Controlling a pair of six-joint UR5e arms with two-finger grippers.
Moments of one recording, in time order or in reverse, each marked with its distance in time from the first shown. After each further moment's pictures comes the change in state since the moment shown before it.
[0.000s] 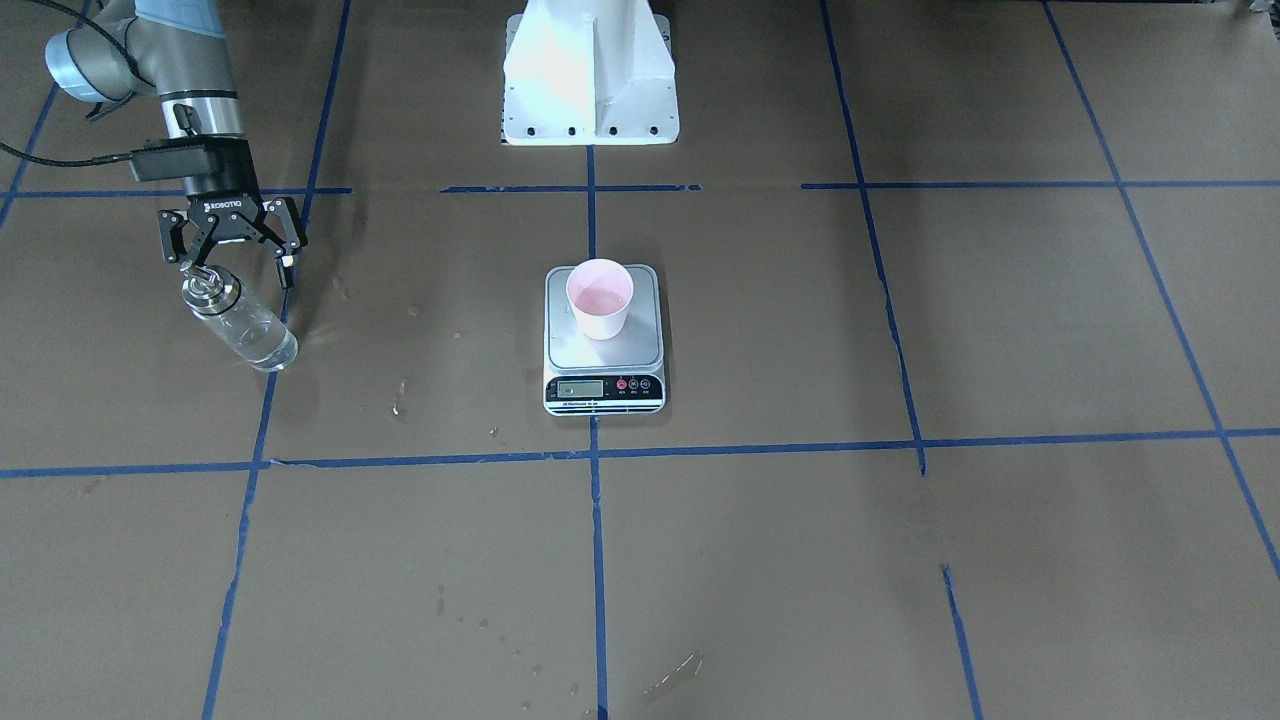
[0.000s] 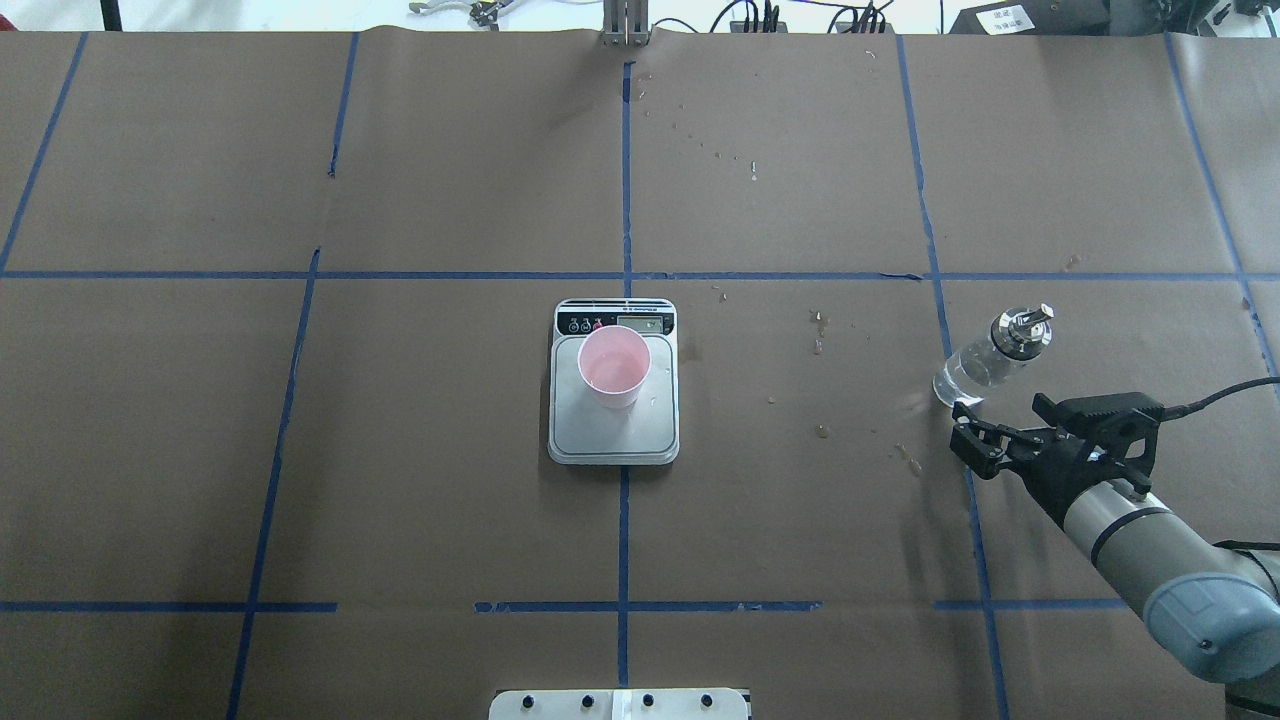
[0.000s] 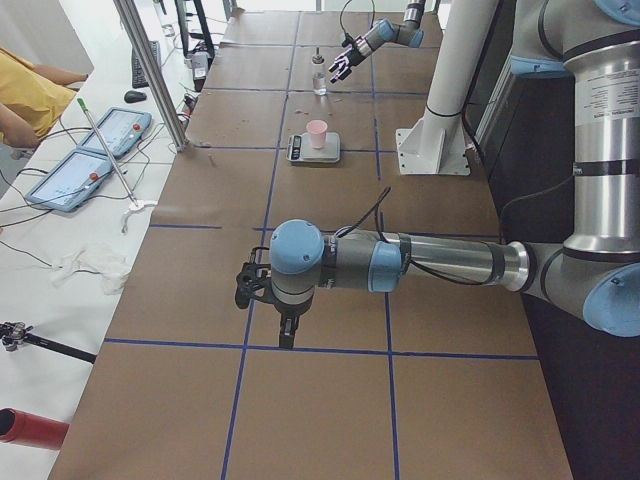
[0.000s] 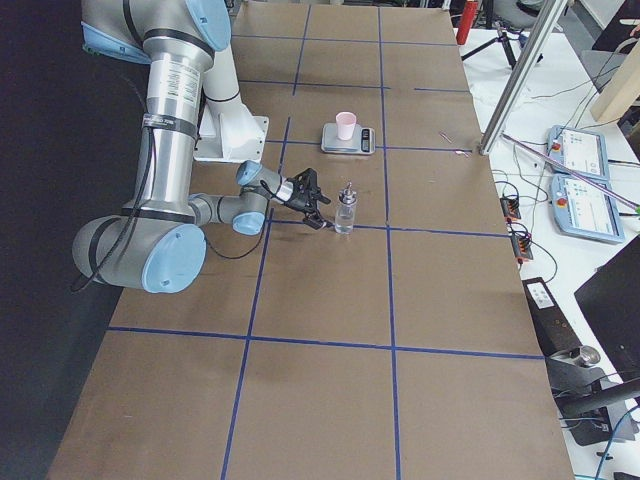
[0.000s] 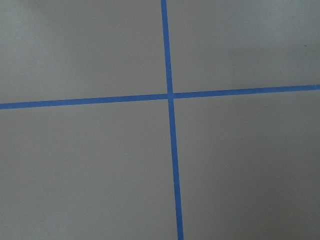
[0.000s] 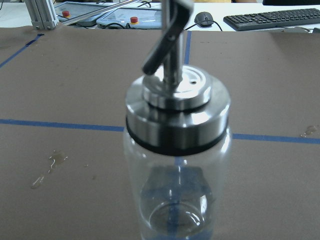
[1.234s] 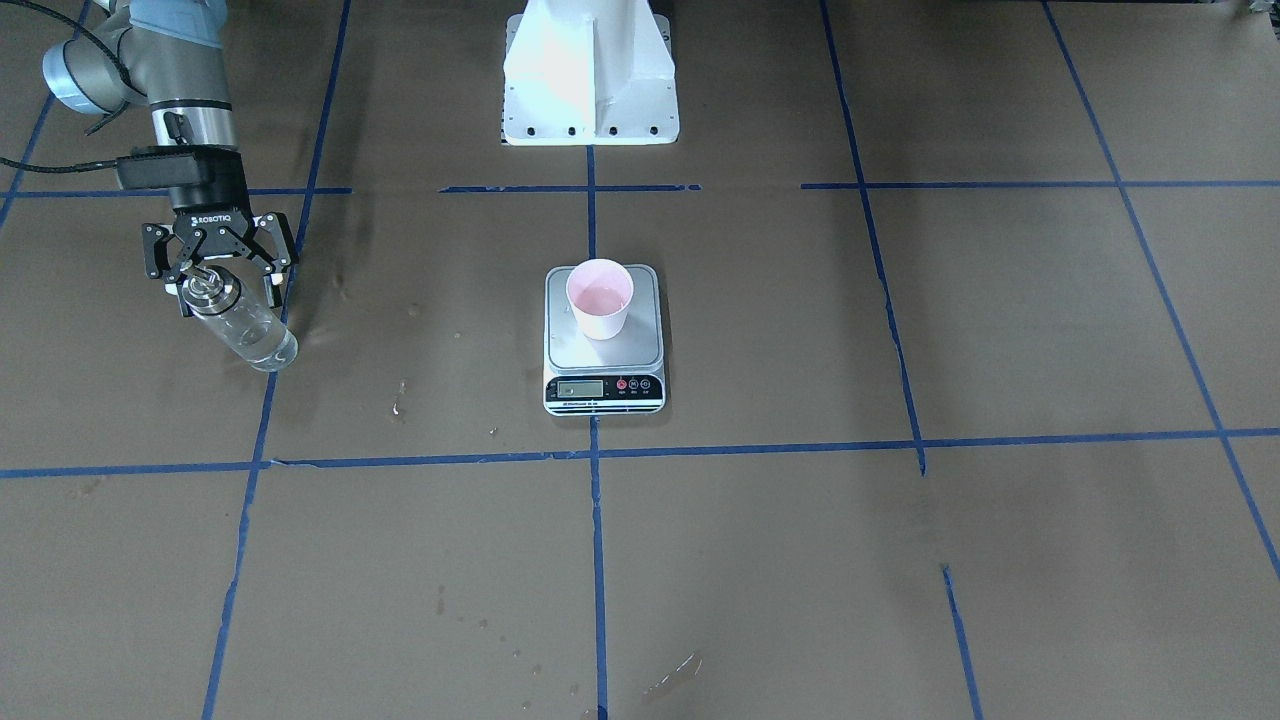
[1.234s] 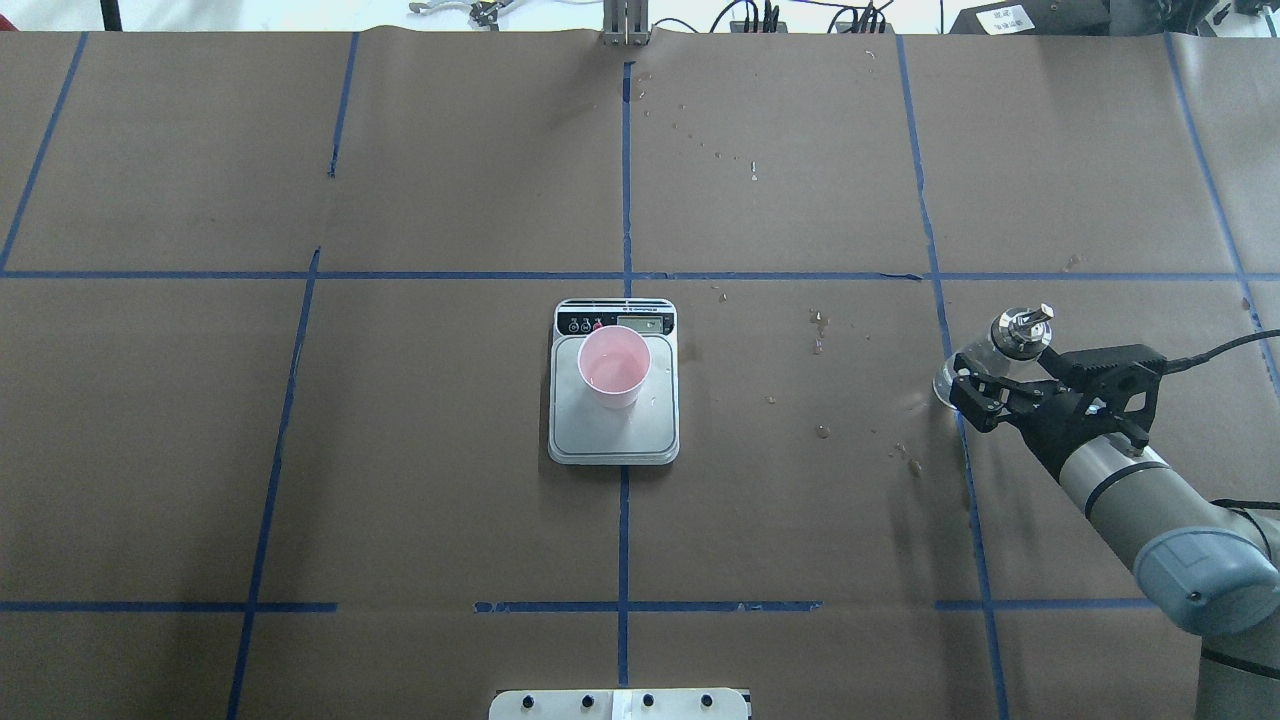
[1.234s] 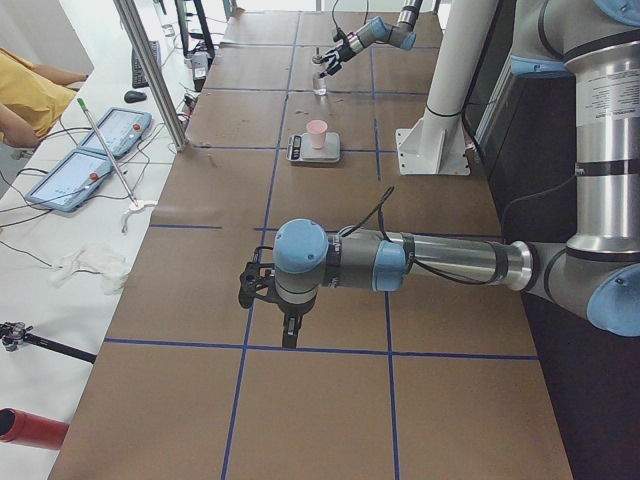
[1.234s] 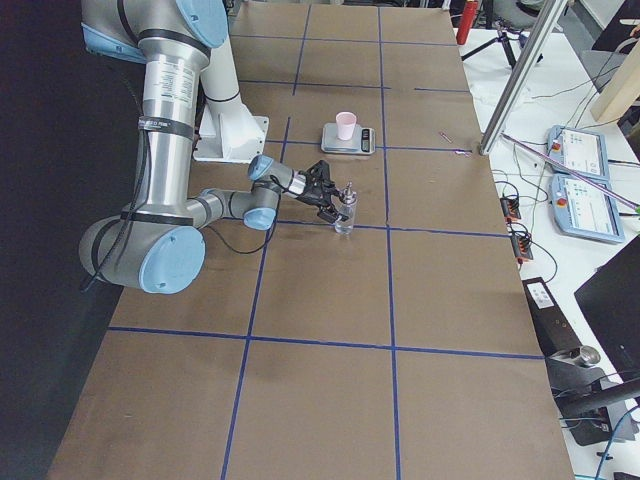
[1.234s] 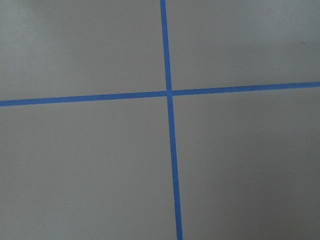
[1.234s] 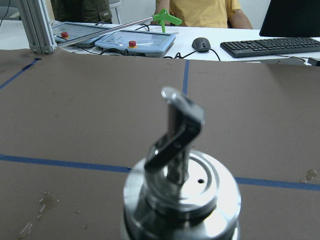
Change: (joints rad) left arm 0.000 0.006 -0.010 0.000 0.000 -0.001; right arm 0.071 0.043 -0.005 -0.006 0.003 -0.067
